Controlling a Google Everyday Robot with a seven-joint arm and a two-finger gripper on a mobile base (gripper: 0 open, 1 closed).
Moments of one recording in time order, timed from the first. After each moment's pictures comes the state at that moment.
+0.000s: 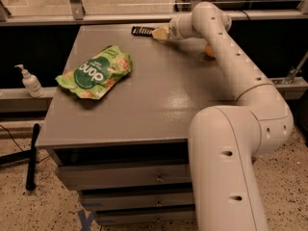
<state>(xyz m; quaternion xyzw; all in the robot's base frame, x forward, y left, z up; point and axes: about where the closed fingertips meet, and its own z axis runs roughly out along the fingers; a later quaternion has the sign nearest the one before) 0.945 -0.070 0.833 -0.29 0.80 0.14 0.51</state>
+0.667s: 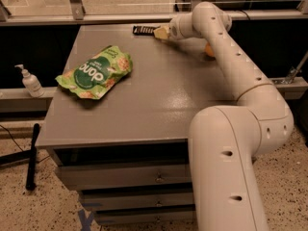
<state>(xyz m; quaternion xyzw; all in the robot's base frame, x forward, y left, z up) 0.945 -0.070 0.834 -0.29 0.80 0.14 0.51</state>
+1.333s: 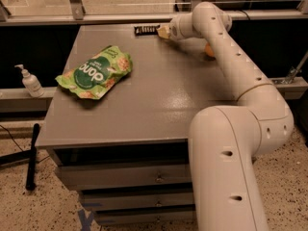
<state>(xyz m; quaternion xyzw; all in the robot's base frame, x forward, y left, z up) 0.944 -0.070 0.834 -0.29 0.80 0.14 0.51</state>
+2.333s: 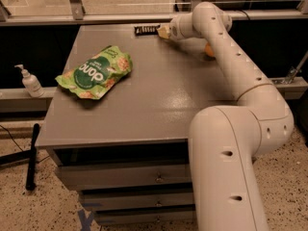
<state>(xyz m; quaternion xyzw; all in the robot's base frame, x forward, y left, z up) 0.944 -0.070 0.834 -0.29 0.80 0.14 0.51</state>
